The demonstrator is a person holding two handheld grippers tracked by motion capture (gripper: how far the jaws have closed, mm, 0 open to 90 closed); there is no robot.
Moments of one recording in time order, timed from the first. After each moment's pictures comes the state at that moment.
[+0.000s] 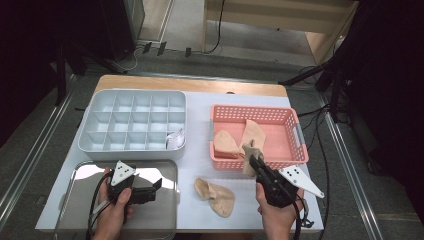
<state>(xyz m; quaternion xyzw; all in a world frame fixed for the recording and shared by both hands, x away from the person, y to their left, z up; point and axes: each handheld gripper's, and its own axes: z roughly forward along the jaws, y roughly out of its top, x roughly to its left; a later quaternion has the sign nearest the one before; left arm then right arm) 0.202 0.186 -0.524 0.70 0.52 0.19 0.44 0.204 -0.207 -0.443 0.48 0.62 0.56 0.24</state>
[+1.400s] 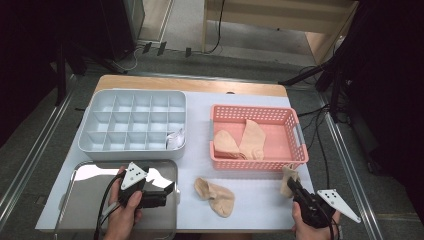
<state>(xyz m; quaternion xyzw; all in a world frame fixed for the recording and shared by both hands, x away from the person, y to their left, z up) 0.195 0.155 -0.506 0.72 0.49 0.18 0.46 0.179 -0.308 -0.495 0.57 0.59 0.50 0.27</state>
